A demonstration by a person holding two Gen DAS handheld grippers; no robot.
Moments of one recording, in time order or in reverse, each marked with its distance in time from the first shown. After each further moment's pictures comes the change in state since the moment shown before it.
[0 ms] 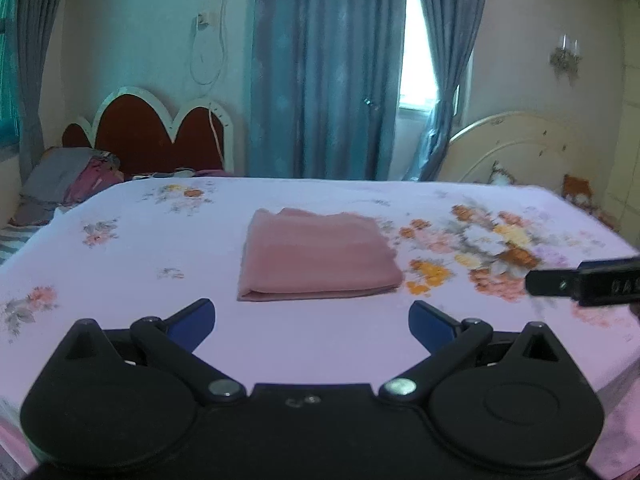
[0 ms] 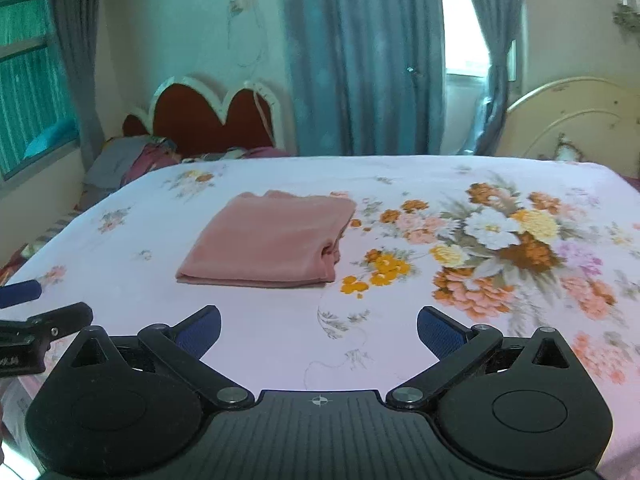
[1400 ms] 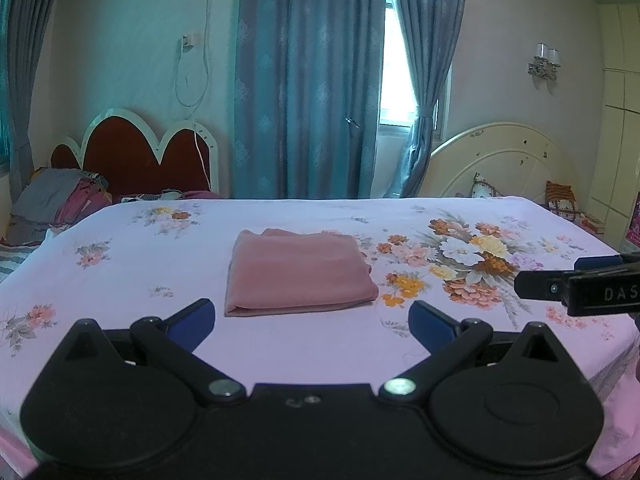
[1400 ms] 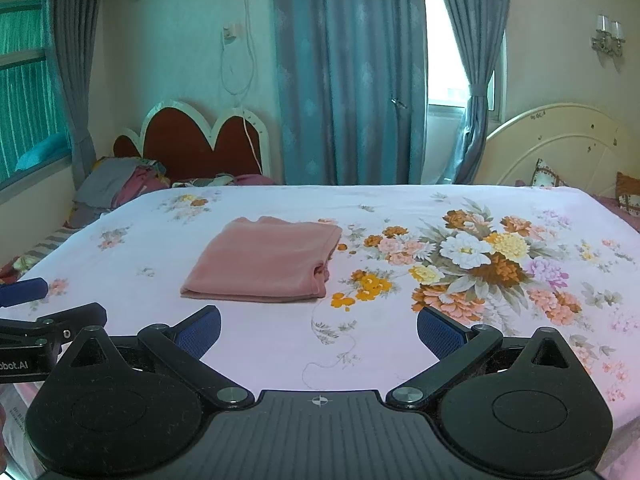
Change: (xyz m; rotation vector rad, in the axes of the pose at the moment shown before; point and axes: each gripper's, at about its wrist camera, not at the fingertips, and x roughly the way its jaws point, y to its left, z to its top) left arm -0.028 -0.009 0.002 0.040 -0.053 -0.031; right arm -0.052 0.005 -0.005 -0.024 -0.066 -0.035
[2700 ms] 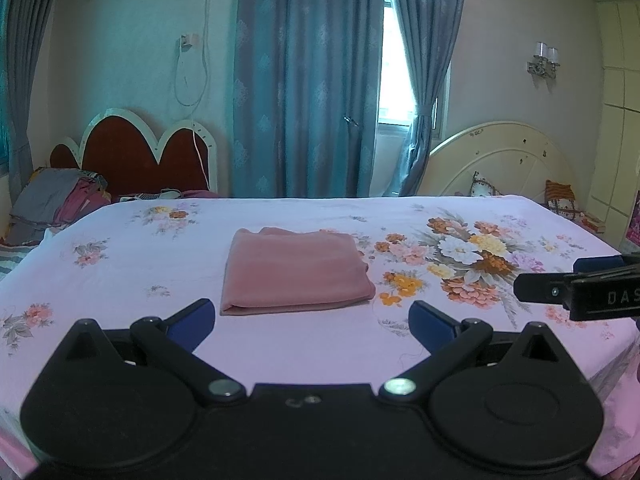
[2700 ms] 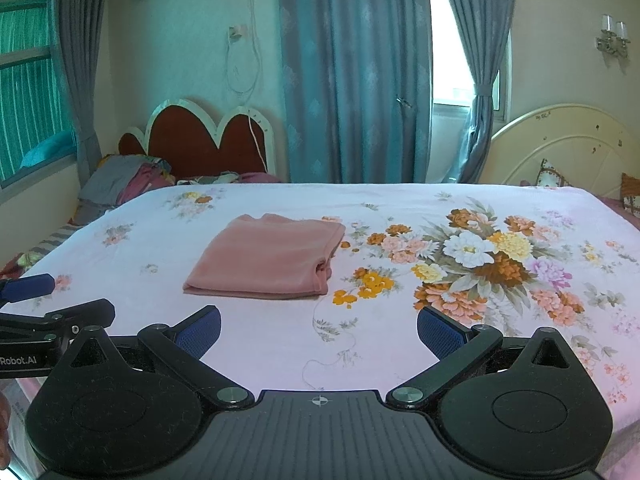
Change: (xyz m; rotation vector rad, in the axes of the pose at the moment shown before) left arm 0.002 -0.002 0.002 0.003 0.001 -0.005; right arm -0.002 -0.007 -0.003 -0.008 0.004 0.017
